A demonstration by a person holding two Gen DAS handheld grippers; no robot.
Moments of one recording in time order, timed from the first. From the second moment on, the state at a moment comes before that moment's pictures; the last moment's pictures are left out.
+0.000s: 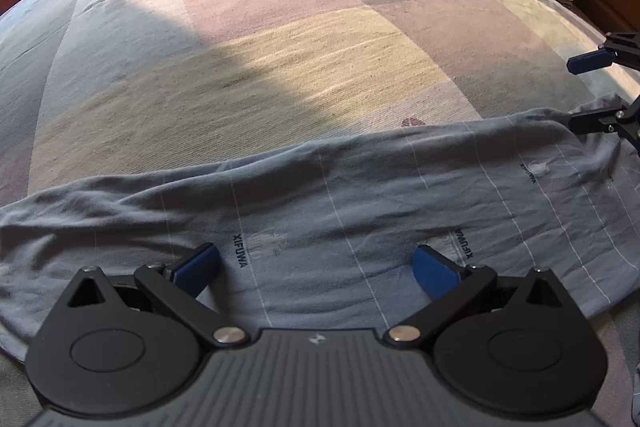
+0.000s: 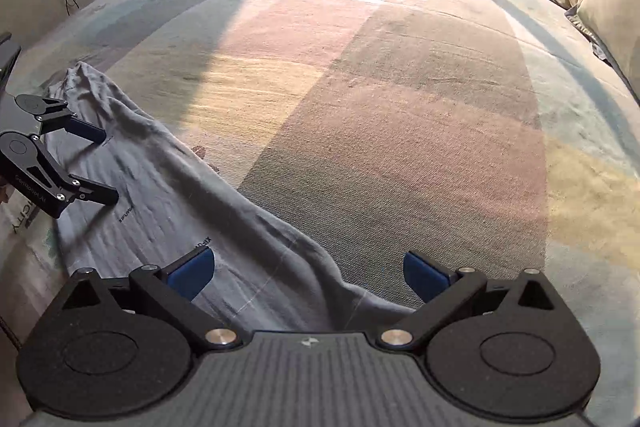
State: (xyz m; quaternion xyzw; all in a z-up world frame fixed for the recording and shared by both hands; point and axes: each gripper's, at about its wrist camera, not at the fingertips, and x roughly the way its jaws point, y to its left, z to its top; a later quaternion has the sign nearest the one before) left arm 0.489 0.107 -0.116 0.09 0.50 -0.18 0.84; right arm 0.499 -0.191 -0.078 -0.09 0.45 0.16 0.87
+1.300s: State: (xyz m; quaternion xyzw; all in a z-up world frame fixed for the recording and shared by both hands) left arm 0.478 0.077 -0.101 0.10 0.47 -0.22 0.85; right arm 0.488 -0.201 -0.066 -0.14 0.43 0.18 0.87
